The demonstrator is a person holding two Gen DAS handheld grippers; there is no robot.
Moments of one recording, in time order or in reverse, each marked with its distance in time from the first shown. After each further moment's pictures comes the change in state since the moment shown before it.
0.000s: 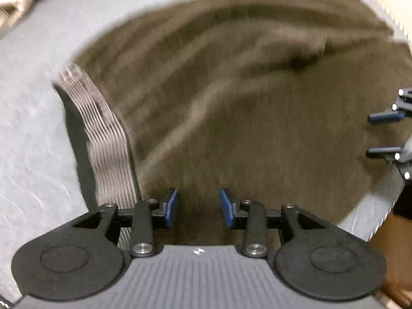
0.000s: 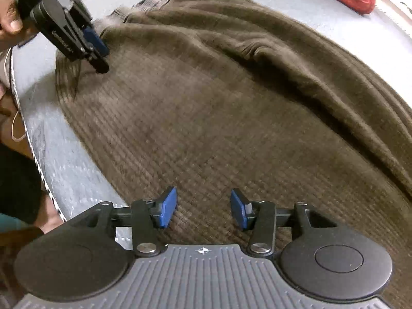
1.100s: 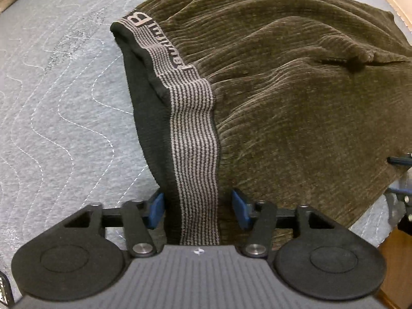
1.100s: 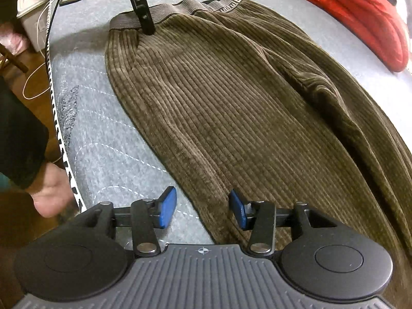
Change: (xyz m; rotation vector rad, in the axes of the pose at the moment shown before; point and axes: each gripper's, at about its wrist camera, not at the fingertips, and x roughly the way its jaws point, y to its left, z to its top) left arm 0.044 0.070 -0.043 -0.143 0.087 0.023; right arm 0.015 0.055 -0.025 -0.305 -0.001 -0.008
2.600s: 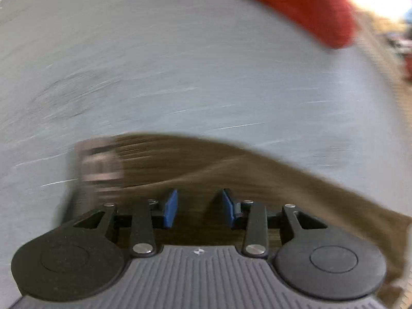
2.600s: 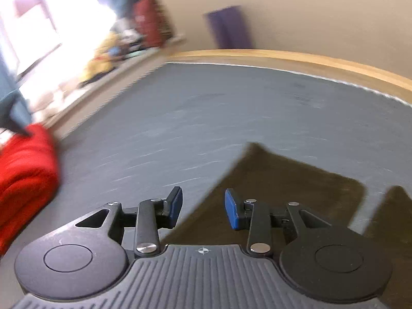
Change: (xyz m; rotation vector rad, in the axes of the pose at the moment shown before) left arm 0.033 0.043 0.187 -0.700 -0.169 0.022; right arm -0.105 -0.421 -0.131 1.473 -0.524 -0.654
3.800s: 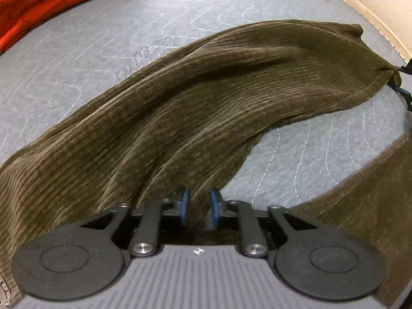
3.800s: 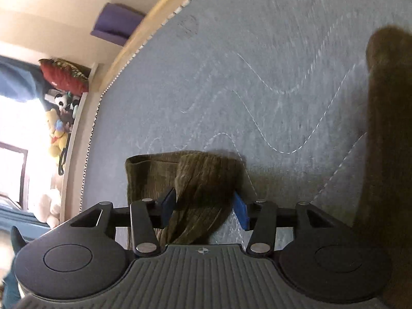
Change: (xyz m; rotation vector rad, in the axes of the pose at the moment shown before) left arm 0.005 -0.246 -0.154 0.771 -0.005 -0.119; right arm 0.076 -0.208 -0.043 0.775 0.095 0.075
